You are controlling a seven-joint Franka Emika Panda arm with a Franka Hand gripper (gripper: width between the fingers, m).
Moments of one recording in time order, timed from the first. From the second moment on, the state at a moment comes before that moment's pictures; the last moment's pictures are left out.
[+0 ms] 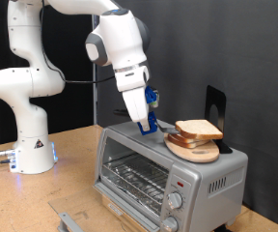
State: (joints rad) arm -0.16 -0.12 0.33 -2.30 0.33 2.41 -0.09
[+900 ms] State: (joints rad) arm -0.15 -0.07 0.35 -2.27 0.45 2.43 -0.19
